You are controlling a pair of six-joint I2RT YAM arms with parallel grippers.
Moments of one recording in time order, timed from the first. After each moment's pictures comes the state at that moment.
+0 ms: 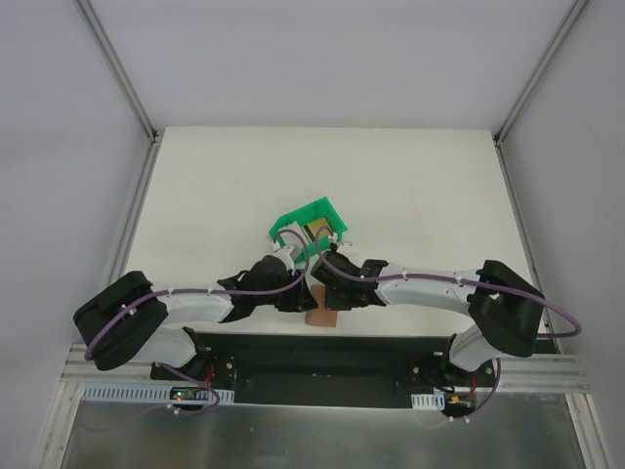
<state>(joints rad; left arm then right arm) -0.88 1.34 0.36 0.23 0.16 -0.82 1.12 1.55 0.89 -0.50 0.21 1.01</state>
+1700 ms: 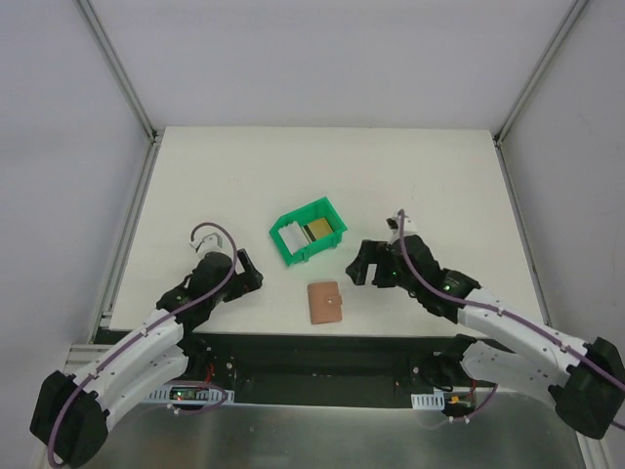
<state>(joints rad) -0.57 0.72 0.30 -0.34 -0.20 -0.82 0.86 0.98 0.62 -0.27 0.12 0.67</state>
